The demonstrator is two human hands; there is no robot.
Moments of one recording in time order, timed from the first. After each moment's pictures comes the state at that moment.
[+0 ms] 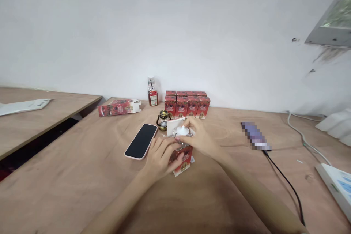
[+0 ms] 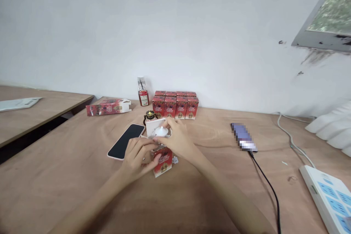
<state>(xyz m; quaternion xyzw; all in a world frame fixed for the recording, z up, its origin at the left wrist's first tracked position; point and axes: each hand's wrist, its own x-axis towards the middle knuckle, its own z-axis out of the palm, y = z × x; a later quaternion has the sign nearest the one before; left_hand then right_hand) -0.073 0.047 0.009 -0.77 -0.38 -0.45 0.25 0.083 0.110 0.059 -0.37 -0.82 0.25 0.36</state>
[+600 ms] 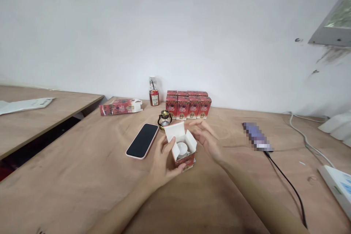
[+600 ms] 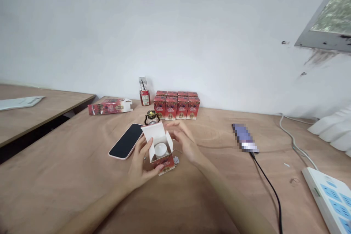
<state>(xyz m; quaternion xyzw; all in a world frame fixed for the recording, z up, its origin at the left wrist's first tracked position) -0.073 0.042 -0.035 -0.74 -0.43 -0.51 0.03 0.101 0.103 0.045 -0.24 -0.66 0.55 0.45</state>
